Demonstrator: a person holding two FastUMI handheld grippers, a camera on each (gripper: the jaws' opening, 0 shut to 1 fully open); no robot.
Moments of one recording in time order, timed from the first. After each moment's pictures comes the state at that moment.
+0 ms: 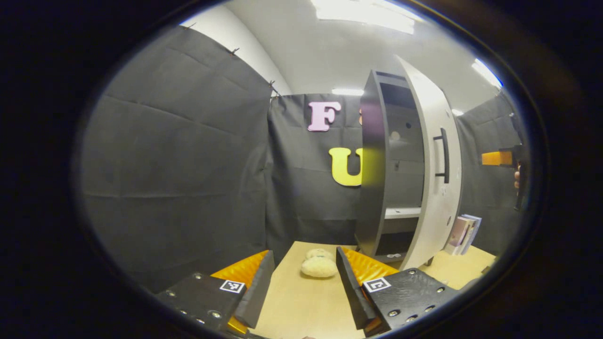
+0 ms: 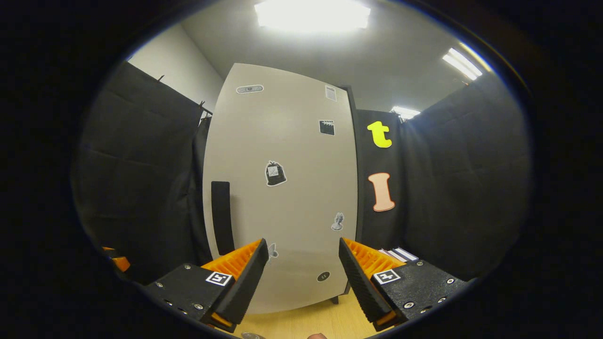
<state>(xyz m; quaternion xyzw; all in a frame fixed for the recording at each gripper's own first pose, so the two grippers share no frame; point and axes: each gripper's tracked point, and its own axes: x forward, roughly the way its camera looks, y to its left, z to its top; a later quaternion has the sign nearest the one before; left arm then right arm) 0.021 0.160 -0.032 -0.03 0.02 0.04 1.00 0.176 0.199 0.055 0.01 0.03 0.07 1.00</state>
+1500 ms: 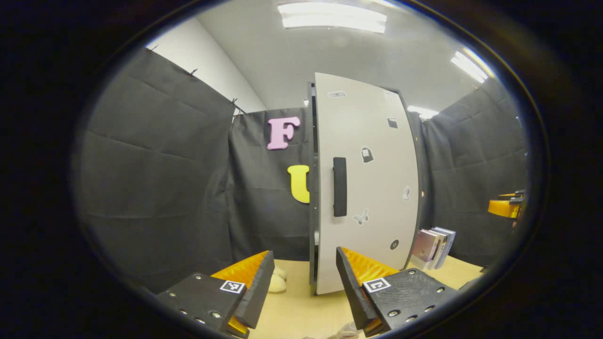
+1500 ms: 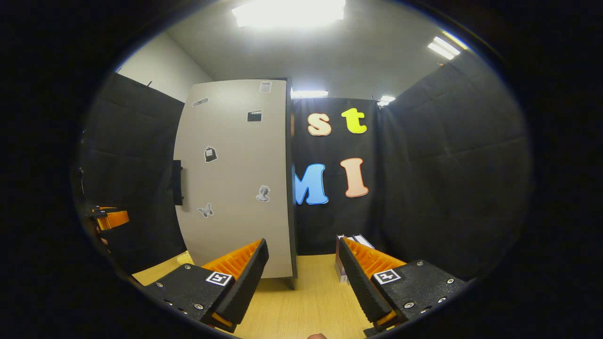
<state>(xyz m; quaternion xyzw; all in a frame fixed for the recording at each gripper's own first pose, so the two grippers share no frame) 0.032 -0.024 0.047 0.00 -0.02 0.00 1.00 0.148 0.009 0.005 0.02 0.05 0.06 1.00</state>
